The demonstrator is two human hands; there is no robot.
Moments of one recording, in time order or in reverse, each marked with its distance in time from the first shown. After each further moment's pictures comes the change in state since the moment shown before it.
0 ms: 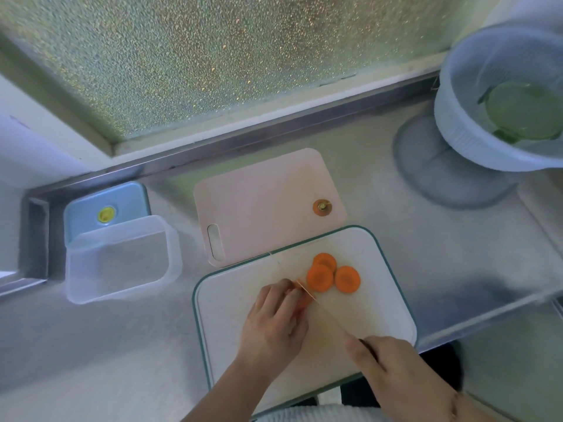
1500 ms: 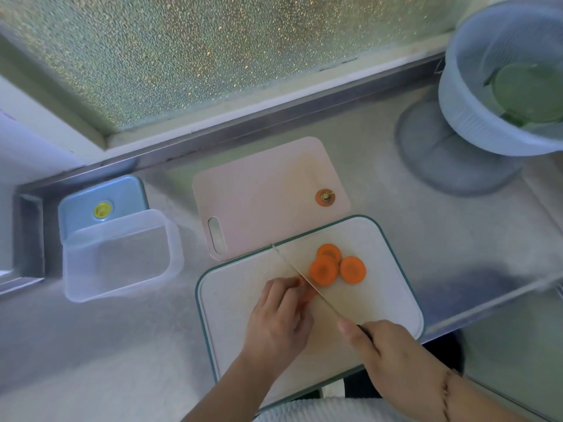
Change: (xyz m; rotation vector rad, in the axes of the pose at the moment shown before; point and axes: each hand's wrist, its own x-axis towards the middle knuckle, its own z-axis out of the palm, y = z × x) left_hand -0.002 -0.002 0.001 -0.068 0.028 -0.021; right_hand 0.005 -0.020 0.004 0.010 -0.056 0.006
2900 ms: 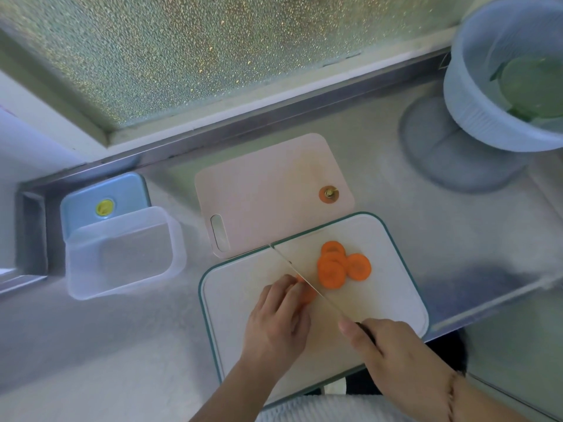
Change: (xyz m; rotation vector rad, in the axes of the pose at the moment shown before) left_hand -0.009 -0.001 -0.006 -0.001 0.001 -0.032; right_hand -0.002 -0.006 0.002 -0.027 0.051 -0.050
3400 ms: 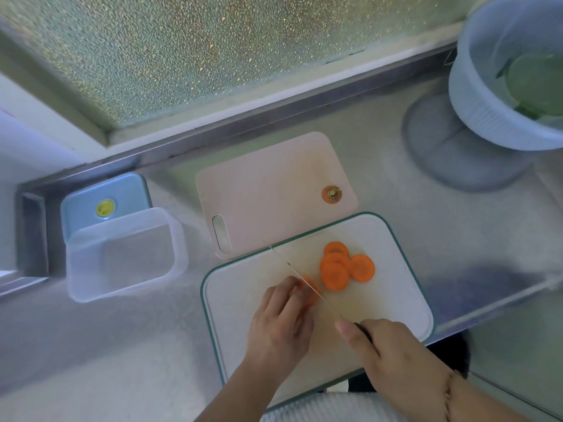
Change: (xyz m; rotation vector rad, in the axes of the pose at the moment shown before) left_hand -0.002 -0.003 0.003 -0.003 -0.002 0.019; right_hand 0.005 -0.001 0.007 0.019 0.010 -0.005
